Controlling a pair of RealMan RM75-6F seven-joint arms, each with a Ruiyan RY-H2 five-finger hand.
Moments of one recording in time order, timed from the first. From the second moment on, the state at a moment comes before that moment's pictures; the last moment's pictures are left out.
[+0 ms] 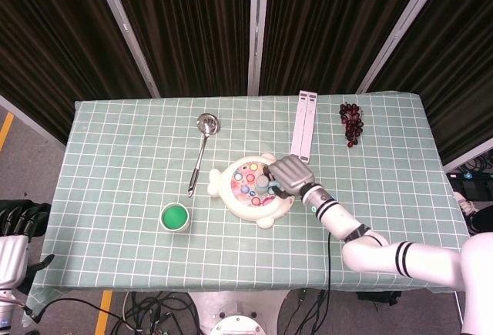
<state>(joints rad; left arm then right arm) 0.02 -1.25 -0.02 -1.45 1.46 1.53 0.12 1.04 -1.42 0.14 -1.52 -0.85 0.69 -0.41</state>
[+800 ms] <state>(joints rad) 0.01 -1.24 -0.02 -1.48 1.49 1.55 0.15 0.78 -1.22 0.08 -1.54 -1.02 0.82 -0.10</state>
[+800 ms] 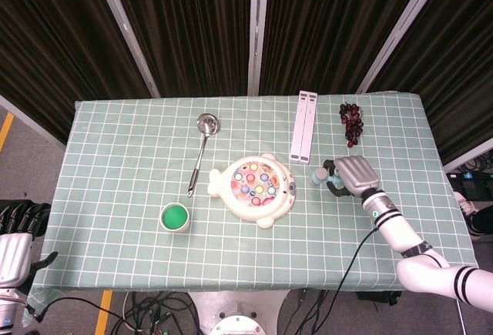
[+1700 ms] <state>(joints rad) 0.02 -1.24 -0.03 -1.50 1.49 1.58 0.17 0.57 -1.29 0.05 -1.43 -1.27 1.06 0.06</state>
